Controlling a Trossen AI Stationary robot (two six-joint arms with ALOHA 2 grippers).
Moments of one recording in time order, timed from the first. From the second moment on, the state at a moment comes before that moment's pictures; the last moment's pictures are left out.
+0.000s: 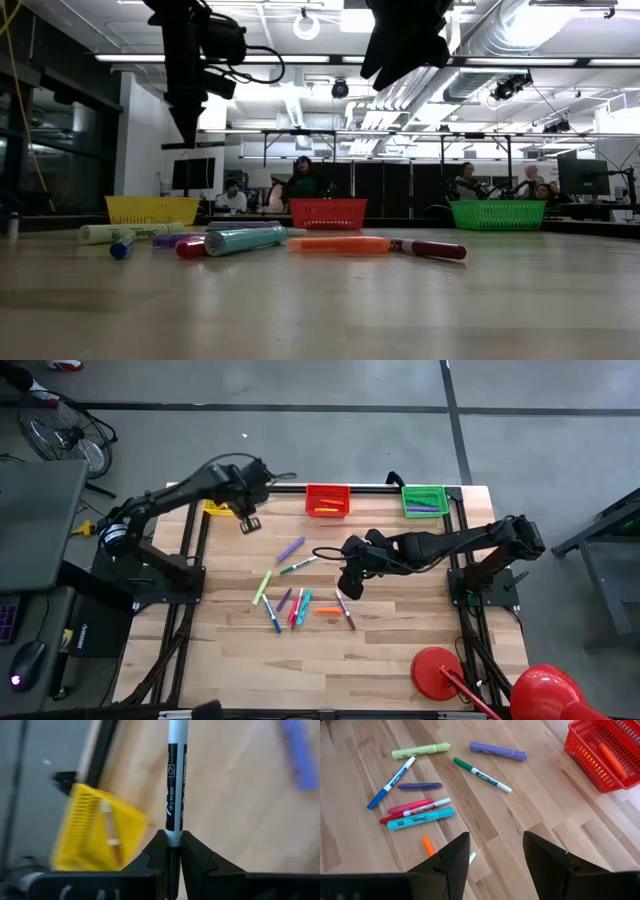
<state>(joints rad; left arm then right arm) 0.65 1.42 1.24 -1.10 -0.24 0.29 0.12 1.57 1.36 -0.74 0.33 0.58</state>
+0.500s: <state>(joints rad) 0.86 1.61 1.25 -1.04 -0.48 0.73 0.12 1.57 1.36 -0.74 0.41 0.65</state>
